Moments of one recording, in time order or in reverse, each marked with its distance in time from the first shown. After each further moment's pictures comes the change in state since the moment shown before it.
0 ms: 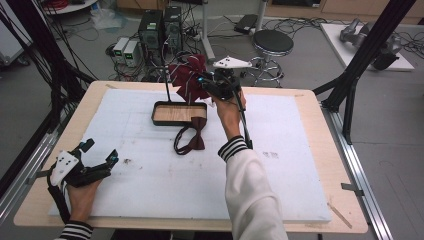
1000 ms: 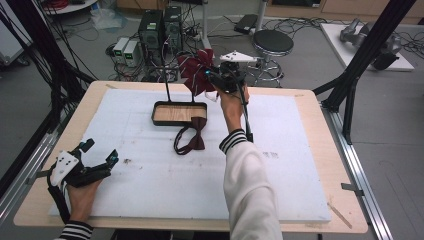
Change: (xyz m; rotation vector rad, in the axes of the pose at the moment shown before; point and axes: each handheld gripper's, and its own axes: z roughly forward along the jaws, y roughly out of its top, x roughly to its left) left arm 0.000 0.000 0.000 0.001 -0.001 0.003; right arm -0.027 0.001 0.010 -0.009 -0.083 0.050
